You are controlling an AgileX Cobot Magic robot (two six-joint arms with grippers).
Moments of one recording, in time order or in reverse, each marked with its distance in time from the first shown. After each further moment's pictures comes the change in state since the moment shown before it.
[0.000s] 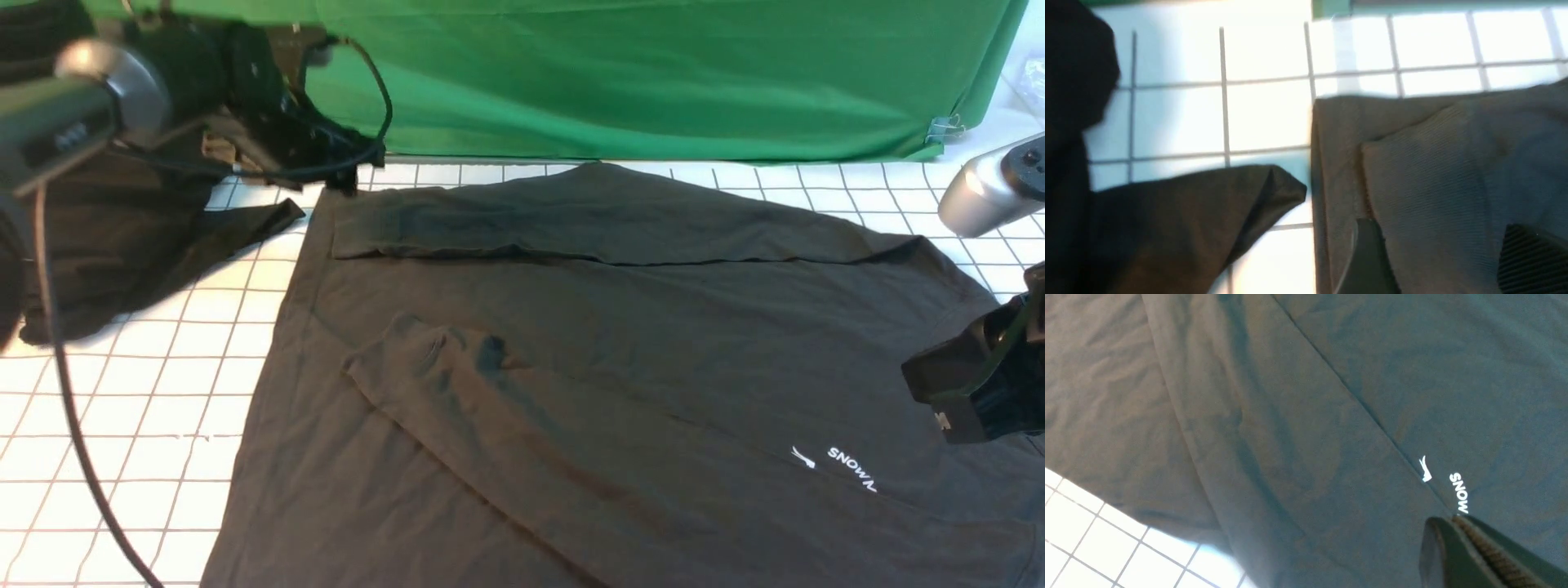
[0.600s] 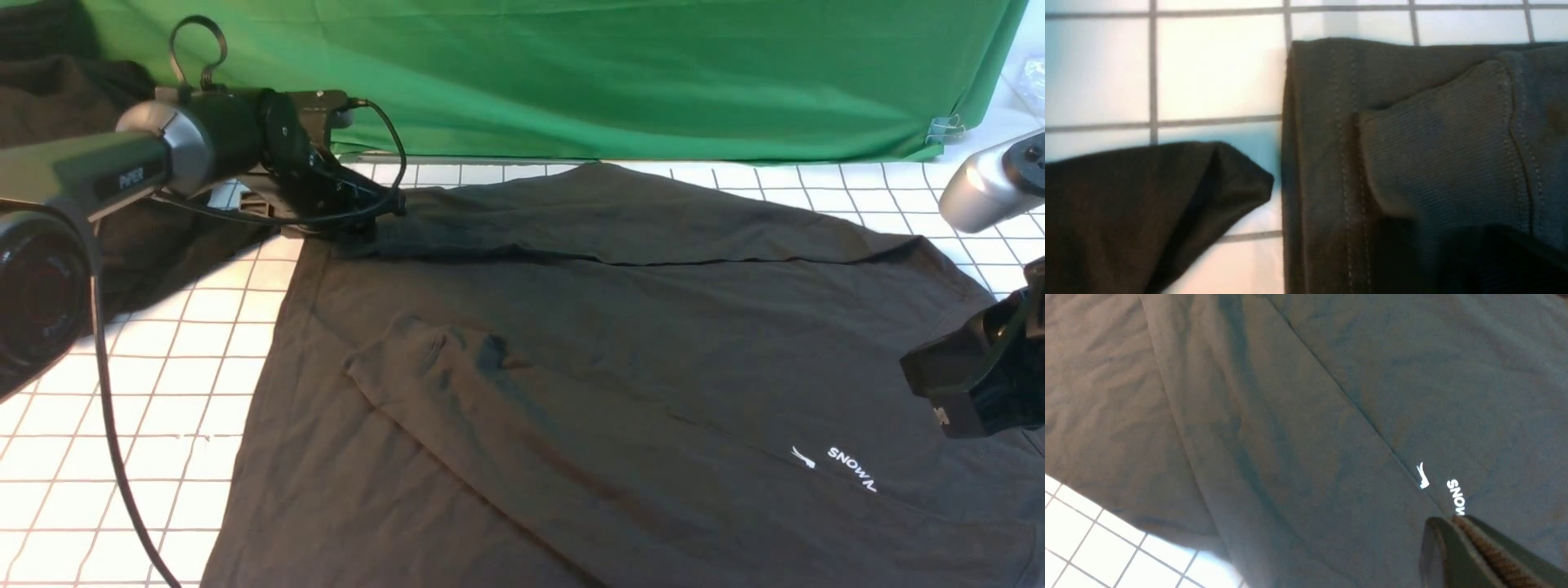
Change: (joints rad) right arm 0.000 0.000 0.000 0.000 -0.021 -0.003; left arm -0.002 0.093 -0.004 -0.098 -0.062 0.065
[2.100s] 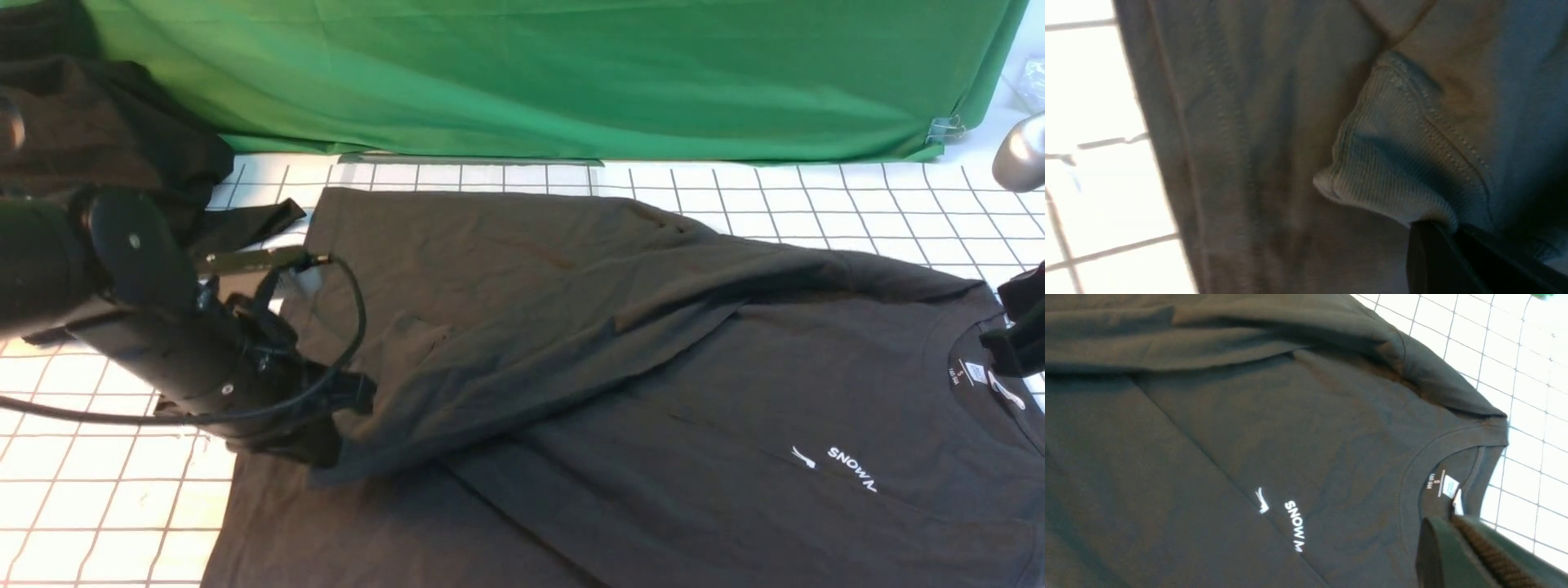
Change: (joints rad) right arm 0.000 -0.001 -0.001 -0.416 -0.067 0.238; left arm -0.068 -0.701 0.888 -0.300 0.176 0.196
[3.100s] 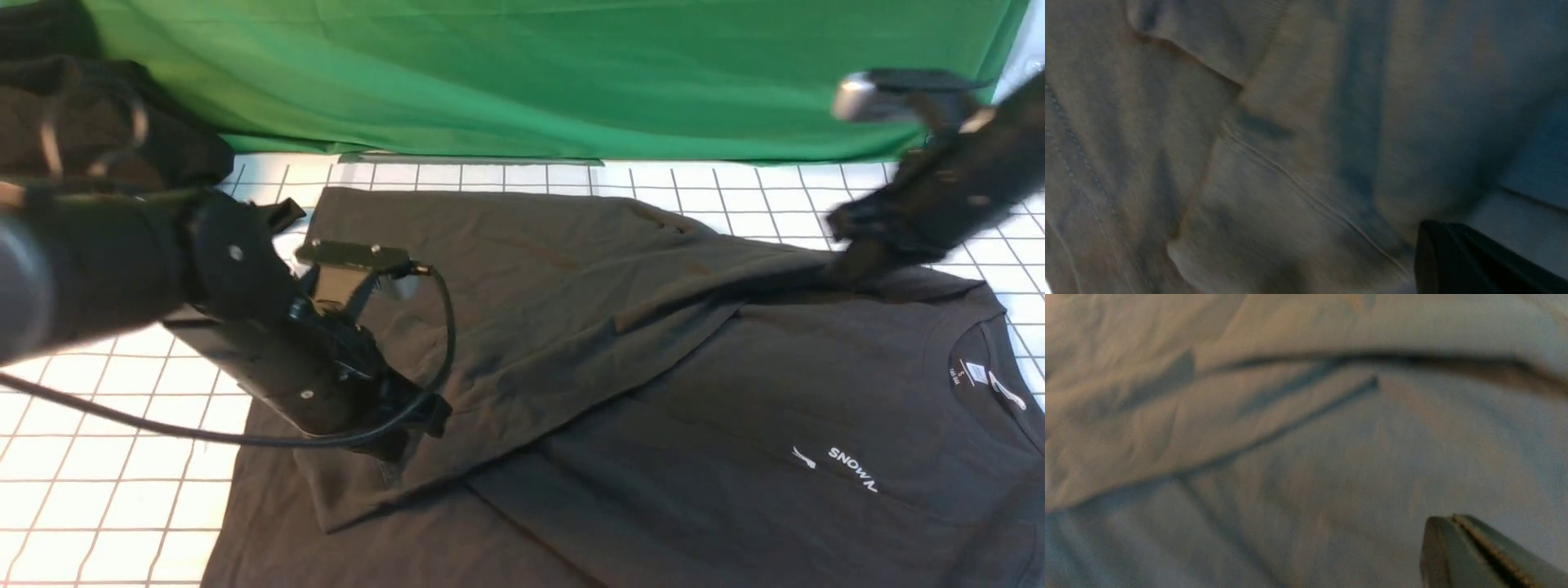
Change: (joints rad) right arm -0.275 0.824 -0.552 0.569 0.123 -0.376; left arm -0.169 0.070 -0.063 0.056 -0.060 0.012
